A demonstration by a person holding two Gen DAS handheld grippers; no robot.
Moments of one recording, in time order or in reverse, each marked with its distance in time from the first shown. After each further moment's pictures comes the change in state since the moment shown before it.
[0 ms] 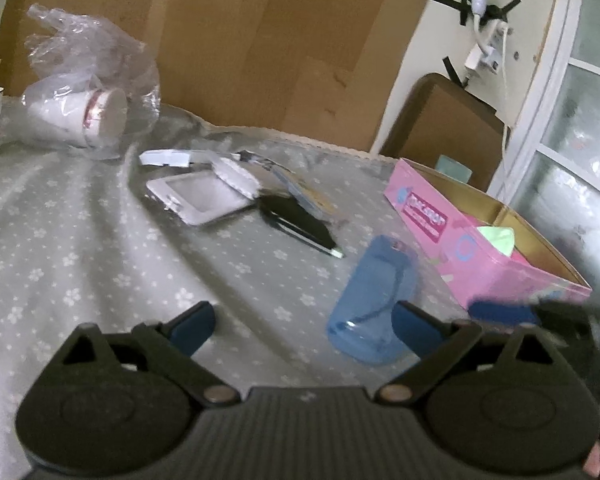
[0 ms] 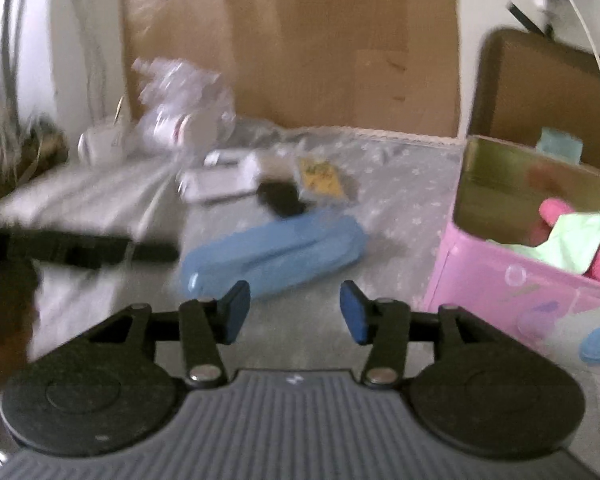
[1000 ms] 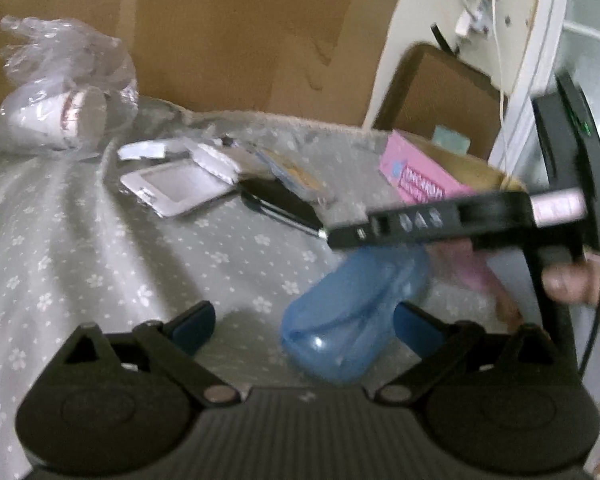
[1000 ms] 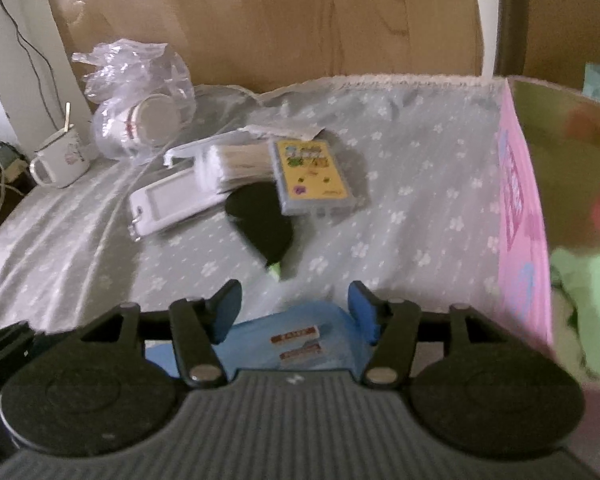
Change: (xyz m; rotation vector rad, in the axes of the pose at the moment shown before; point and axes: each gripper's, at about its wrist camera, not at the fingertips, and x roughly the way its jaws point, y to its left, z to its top) left arm 0.013 -0.012 0.000 0.052 0.040 0.024; right arm 0.088 -0.016 0.044 0.141 0.212 0.029
